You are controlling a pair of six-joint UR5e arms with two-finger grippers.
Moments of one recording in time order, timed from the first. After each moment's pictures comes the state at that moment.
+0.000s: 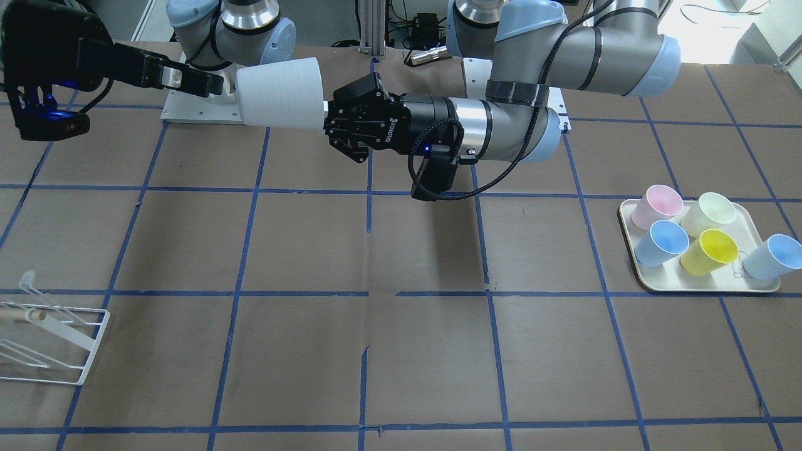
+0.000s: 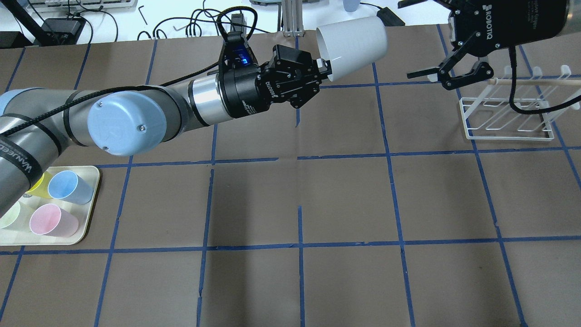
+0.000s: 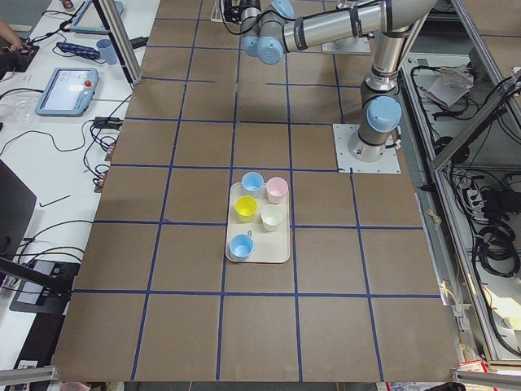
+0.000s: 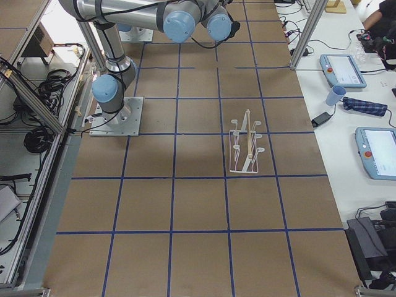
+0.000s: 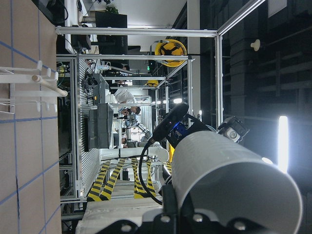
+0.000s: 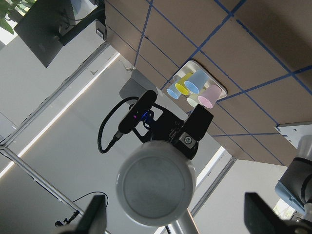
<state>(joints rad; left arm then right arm) -1.69 -1.71 -1.83 -2.02 -0.29 0.88 1.22 -1.54 1.49 -0.72 -0.44 -0.04</state>
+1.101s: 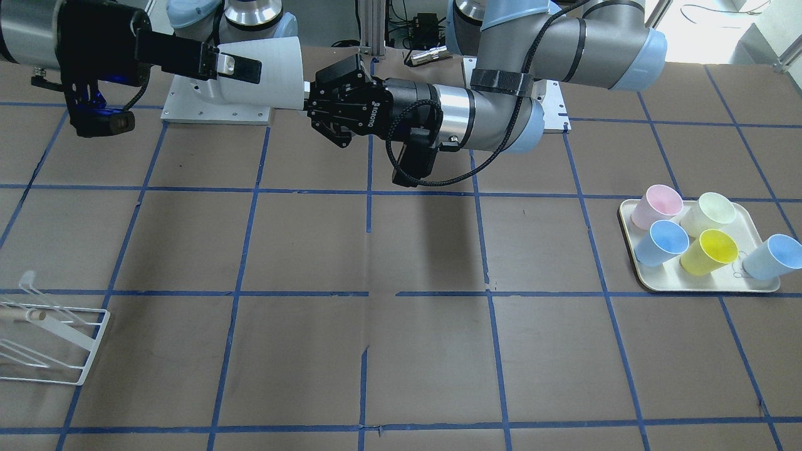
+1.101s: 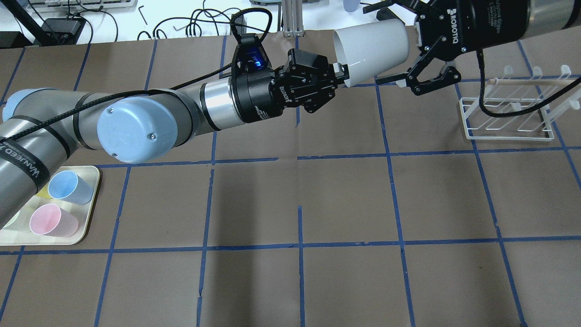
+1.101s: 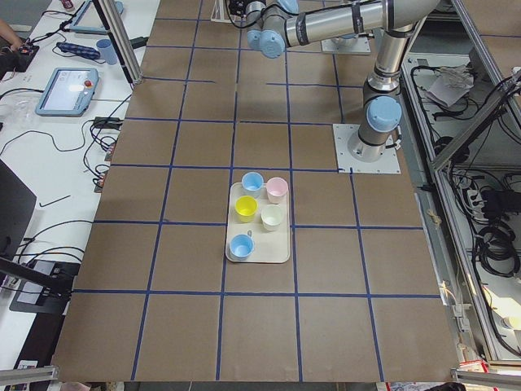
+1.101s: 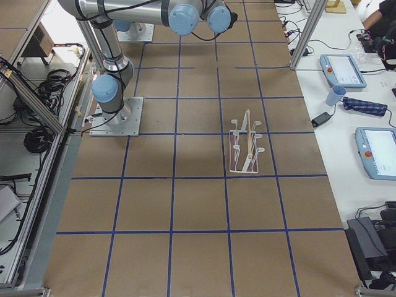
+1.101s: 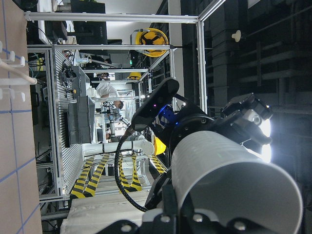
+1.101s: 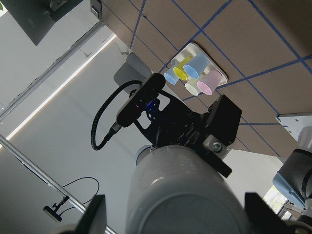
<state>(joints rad) -1.73 -1.70 -1.83 -2.02 -0.31 0.88 1.31 -1.54 1.49 -0.74 -0.40 -0.04</state>
